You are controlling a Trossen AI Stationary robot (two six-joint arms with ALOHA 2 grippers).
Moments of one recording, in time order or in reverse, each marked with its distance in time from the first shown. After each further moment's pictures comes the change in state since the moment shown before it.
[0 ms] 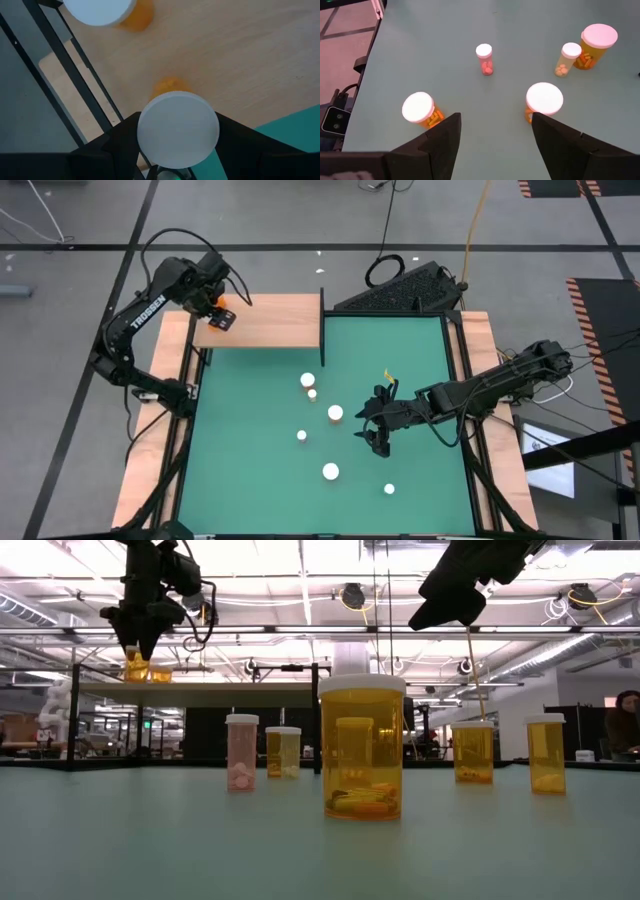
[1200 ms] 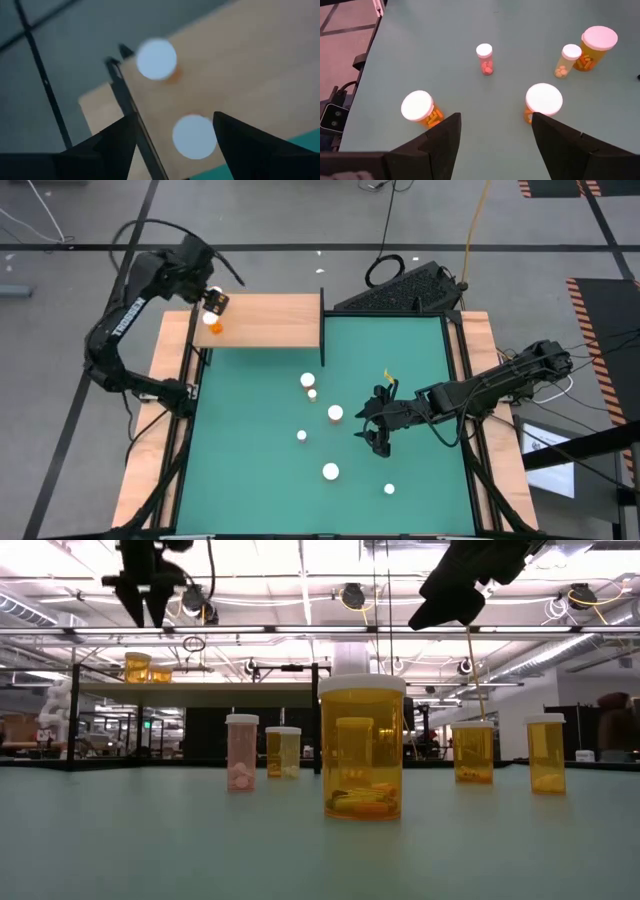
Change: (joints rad) left arm -0.027 -0.076 0.189 0.042 -0.103 0.010; right arm 0.000 0.000 0.000 -0.001 0.000 -0.023
